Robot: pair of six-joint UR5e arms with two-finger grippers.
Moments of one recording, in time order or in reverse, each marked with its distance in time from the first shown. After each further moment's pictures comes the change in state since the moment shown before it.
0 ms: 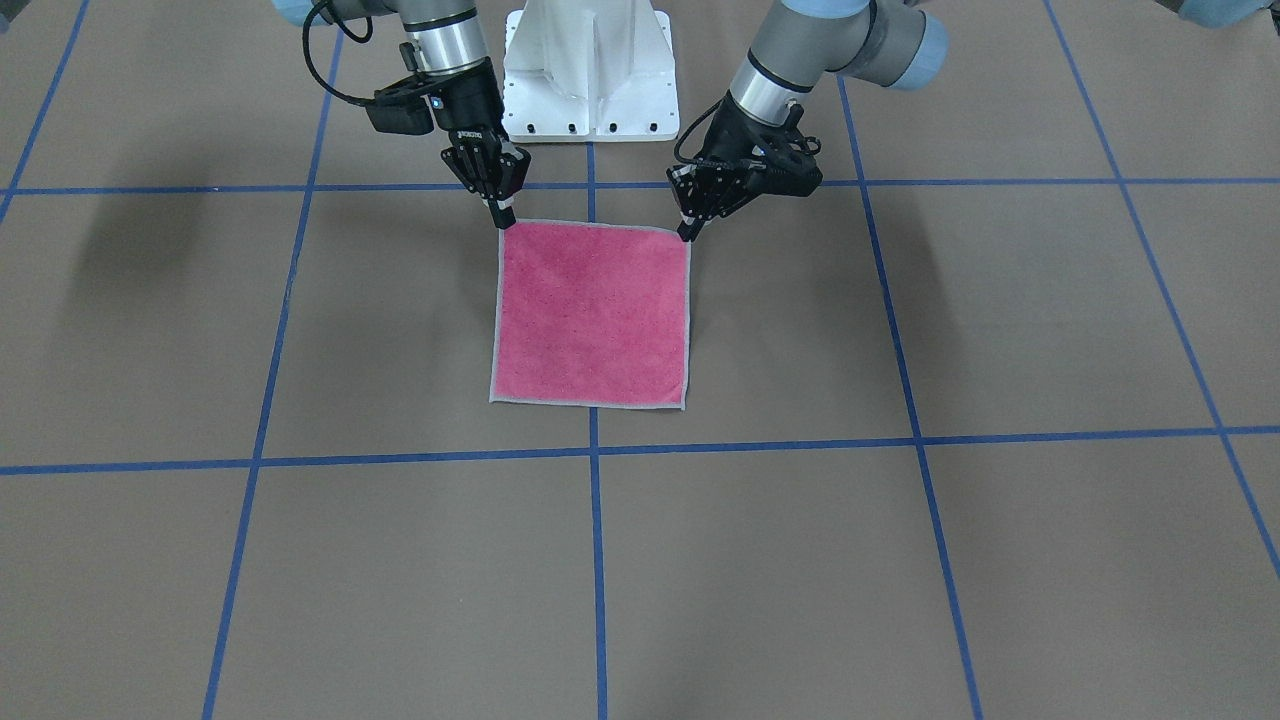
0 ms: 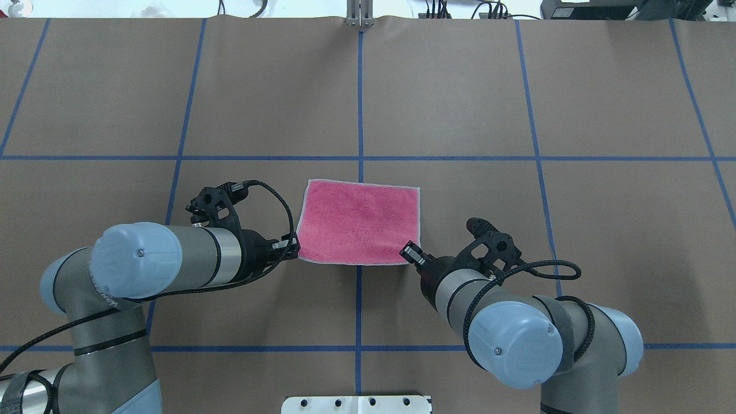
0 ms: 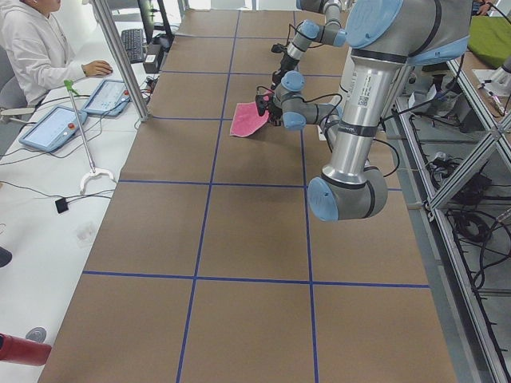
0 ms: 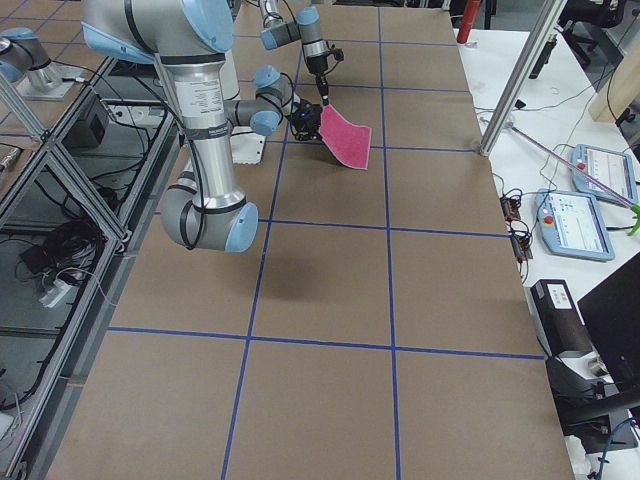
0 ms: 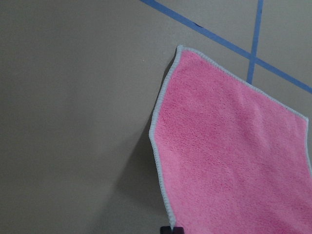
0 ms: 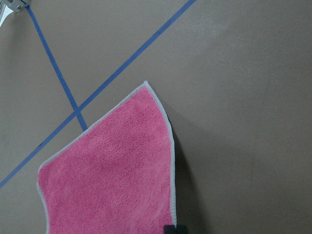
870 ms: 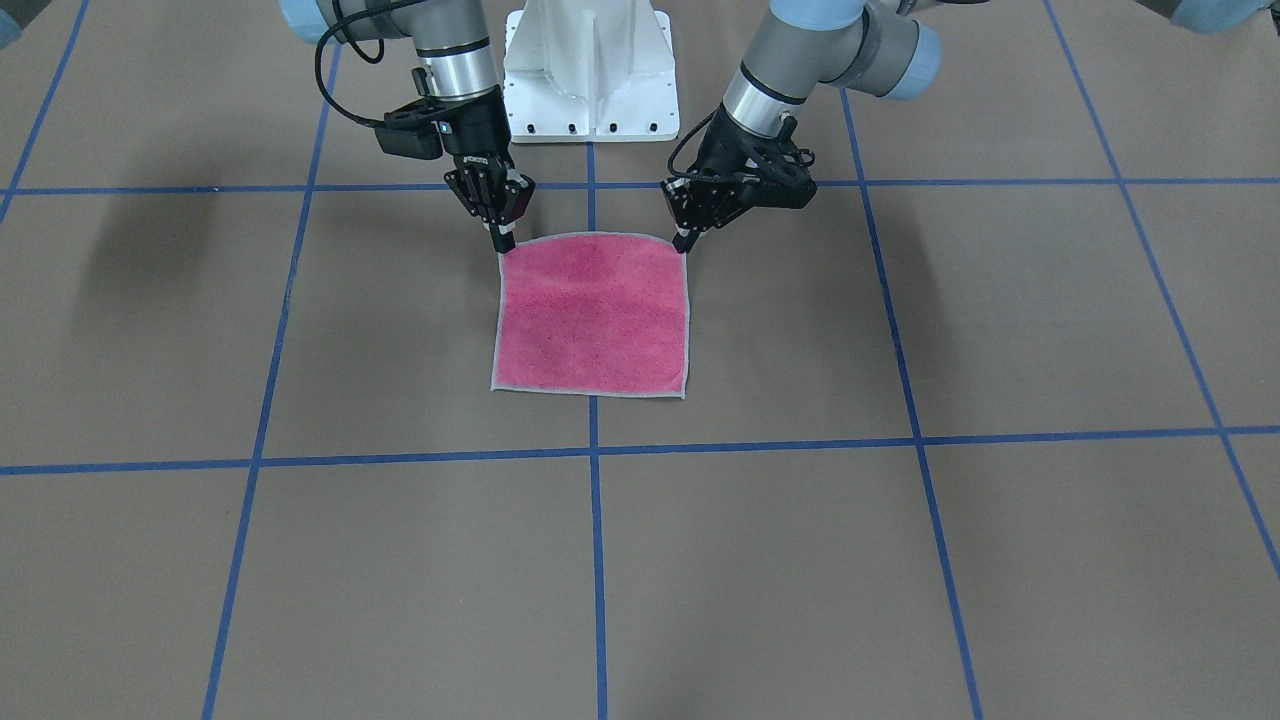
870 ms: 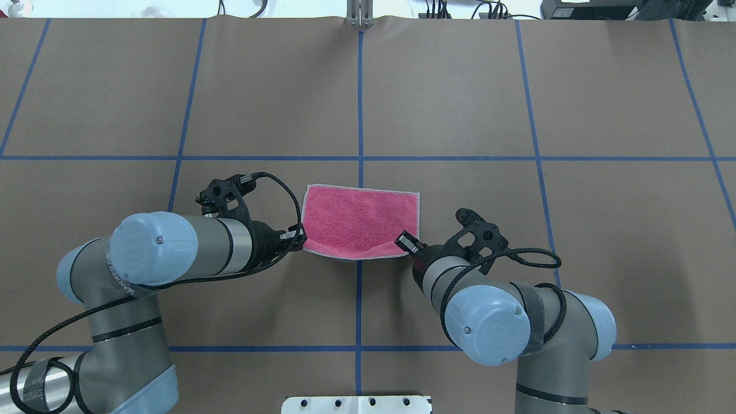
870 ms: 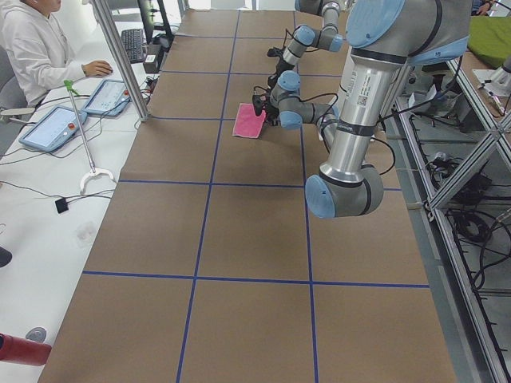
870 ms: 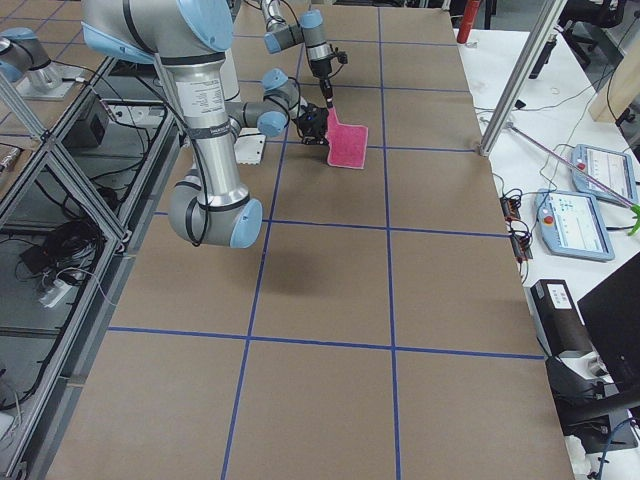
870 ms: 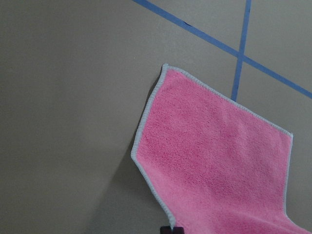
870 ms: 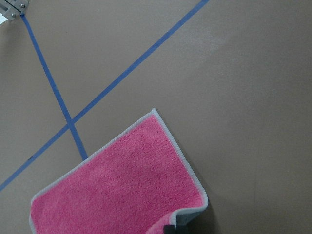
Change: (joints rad) left arm -0.026 -0.053 0.077 0.002 -0.002 -0.002; right arm 0.039 0.063 -0.114 -0.012 -0.003 -0.007
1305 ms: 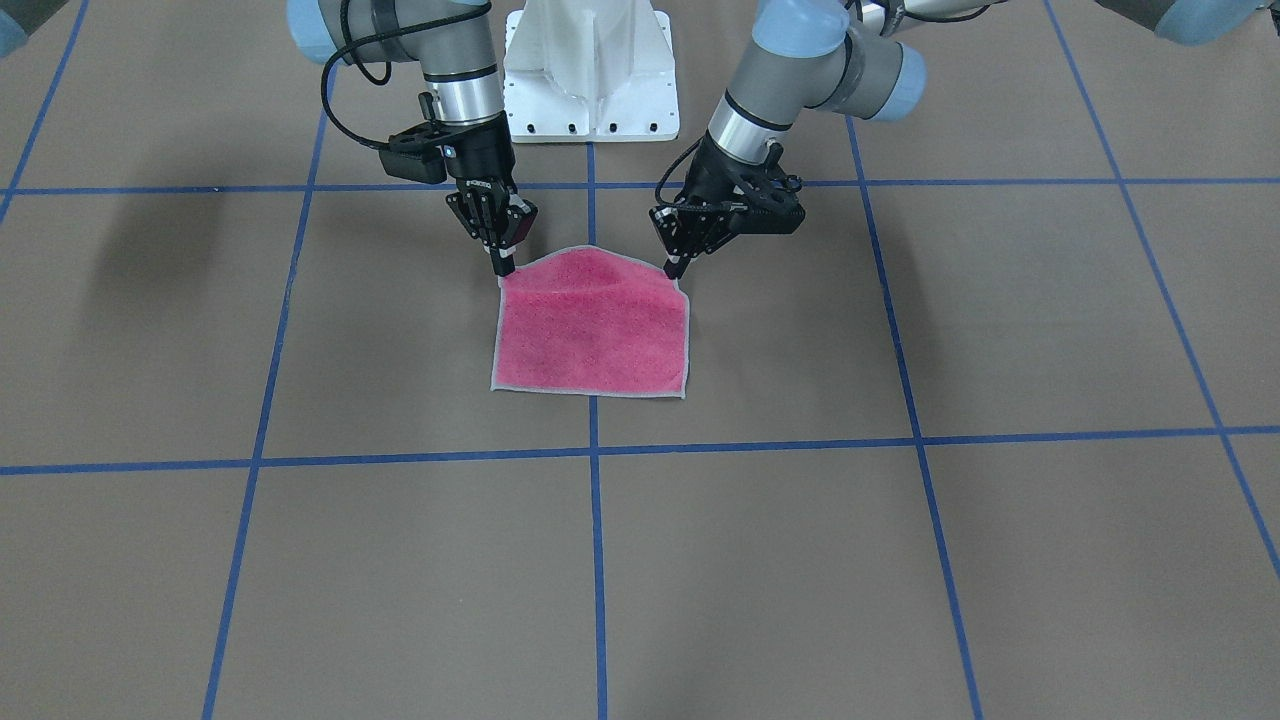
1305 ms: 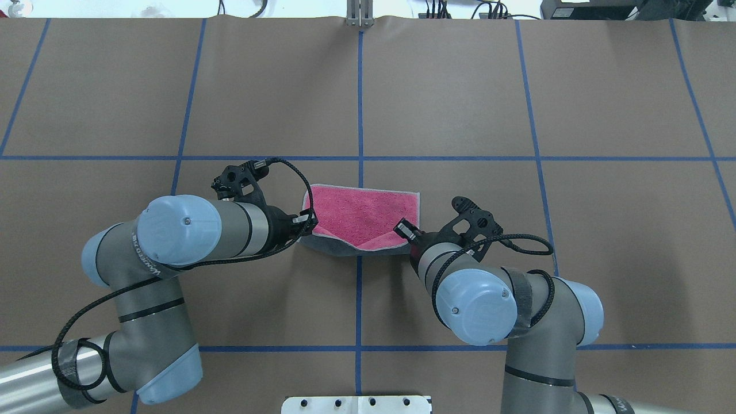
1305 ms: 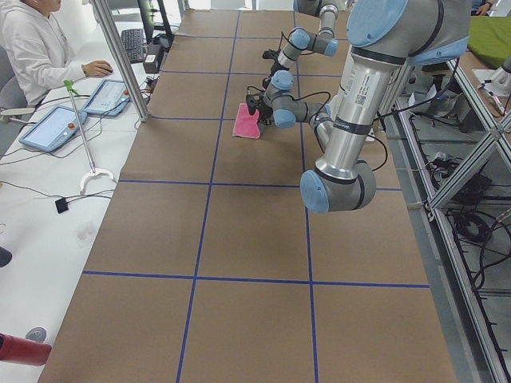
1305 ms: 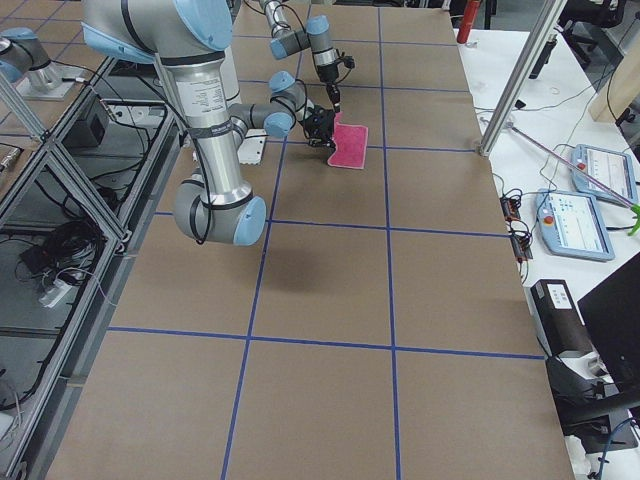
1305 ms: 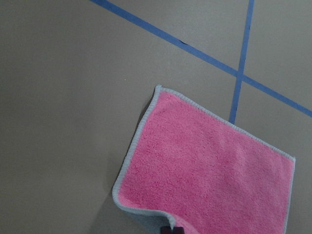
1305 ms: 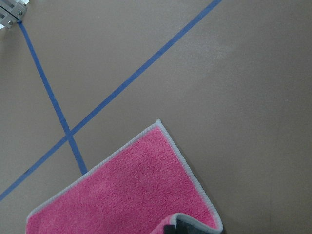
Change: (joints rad) left arm -0.027 -0.070 0.088 0.000 0.001 0.000; right arm 0.031 0.023 -0.046 0.004 0.004 -0.015
